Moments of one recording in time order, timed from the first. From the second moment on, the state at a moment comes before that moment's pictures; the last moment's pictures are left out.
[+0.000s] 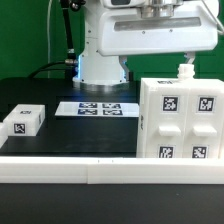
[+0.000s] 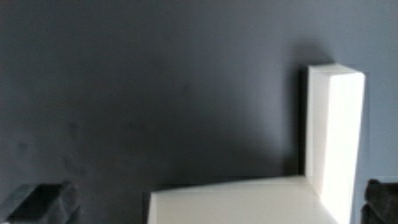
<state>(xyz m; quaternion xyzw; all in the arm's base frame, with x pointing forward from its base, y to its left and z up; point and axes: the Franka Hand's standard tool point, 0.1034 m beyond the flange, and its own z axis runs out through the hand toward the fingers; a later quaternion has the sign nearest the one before) 0.501 0.063 0.112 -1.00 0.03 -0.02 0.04</state>
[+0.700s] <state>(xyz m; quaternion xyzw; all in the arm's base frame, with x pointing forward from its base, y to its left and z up) 0.497 0.044 0.106 -1.00 0.03 -0.02 0.04</state>
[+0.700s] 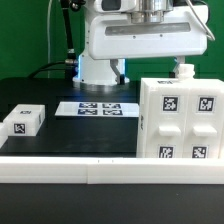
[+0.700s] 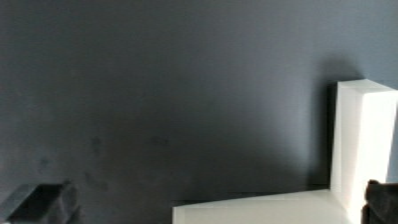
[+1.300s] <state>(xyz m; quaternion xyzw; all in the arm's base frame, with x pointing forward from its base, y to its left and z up) 0.446 -0.090 0.075 -1.00 0.00 0.00 0.02</state>
